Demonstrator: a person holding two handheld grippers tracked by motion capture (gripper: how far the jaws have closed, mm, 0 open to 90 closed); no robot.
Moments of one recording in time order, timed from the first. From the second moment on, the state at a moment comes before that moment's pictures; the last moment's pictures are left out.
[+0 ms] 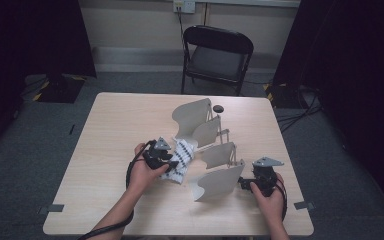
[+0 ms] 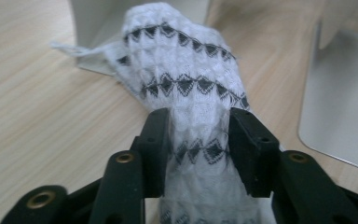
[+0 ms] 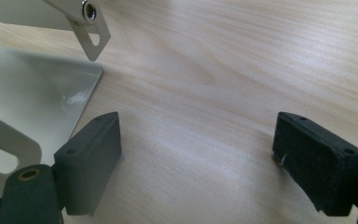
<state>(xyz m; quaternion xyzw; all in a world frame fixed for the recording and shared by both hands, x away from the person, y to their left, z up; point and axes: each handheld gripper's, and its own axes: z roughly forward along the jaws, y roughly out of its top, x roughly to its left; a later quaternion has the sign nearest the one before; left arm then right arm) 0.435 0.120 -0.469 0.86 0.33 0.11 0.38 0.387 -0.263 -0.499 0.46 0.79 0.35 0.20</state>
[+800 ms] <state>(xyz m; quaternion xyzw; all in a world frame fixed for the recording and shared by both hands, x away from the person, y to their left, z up) 0.392 0.145 -0.480 0.85 0.35 0.11 0.37 0.385 -0.262 -0.499 0.46 0.79 0.35 0.20</state>
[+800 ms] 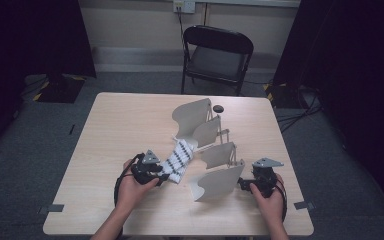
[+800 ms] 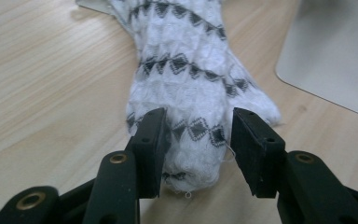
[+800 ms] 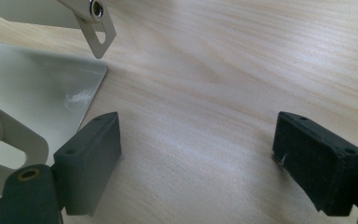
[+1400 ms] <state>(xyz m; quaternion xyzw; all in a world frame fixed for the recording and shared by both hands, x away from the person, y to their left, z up) 0.436 0.161 -0.481 0.83 0.41 0.13 0.36 0.387 -0.261 -0.499 0.46 0.79 0.35 0.20</state>
